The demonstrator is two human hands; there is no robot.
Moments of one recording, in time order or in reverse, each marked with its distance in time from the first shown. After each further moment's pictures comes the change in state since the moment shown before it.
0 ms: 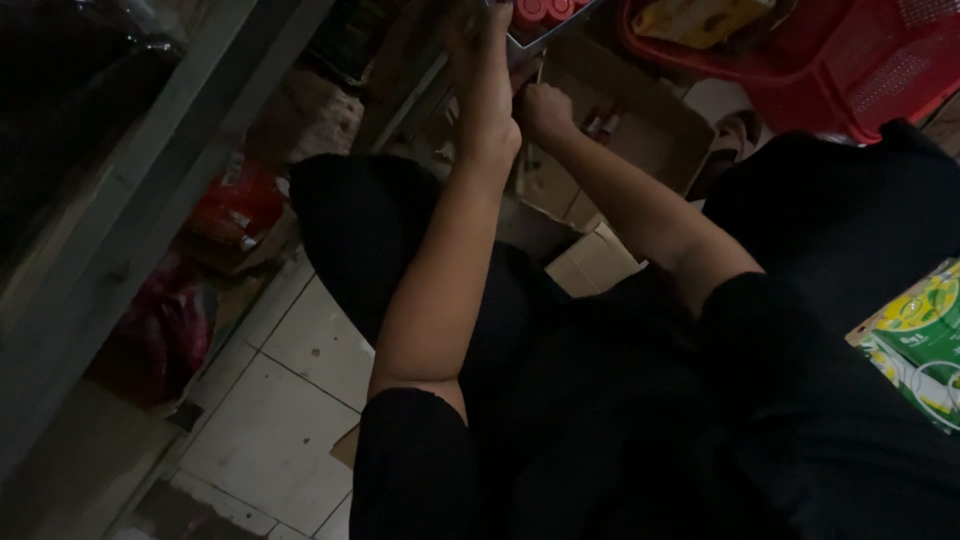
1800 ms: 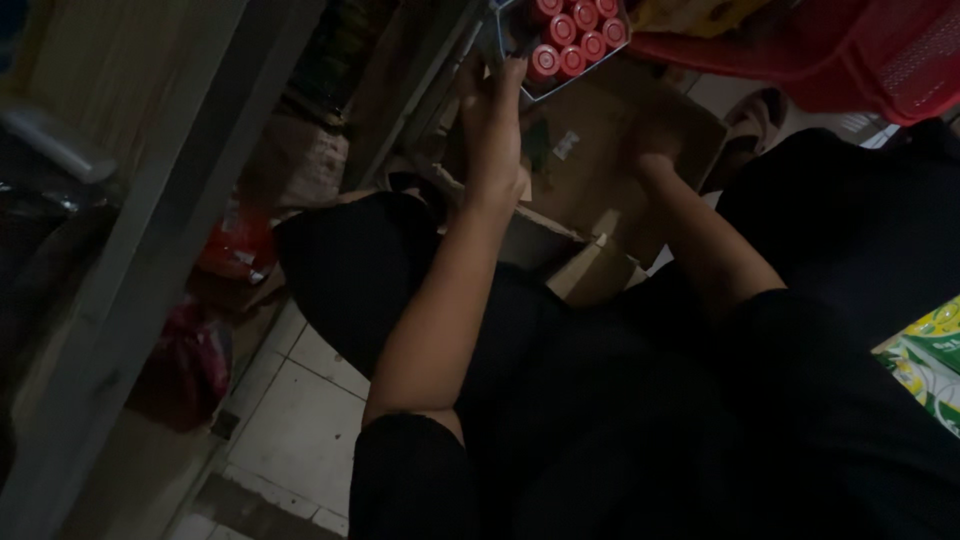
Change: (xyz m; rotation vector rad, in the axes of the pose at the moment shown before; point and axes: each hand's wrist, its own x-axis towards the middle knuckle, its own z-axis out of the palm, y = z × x) left_hand -0.015 -0.002 0.037 0.157 0.000 -0.132; right_hand -0.072 0.201 0.008 0.057 -0.002 0.240
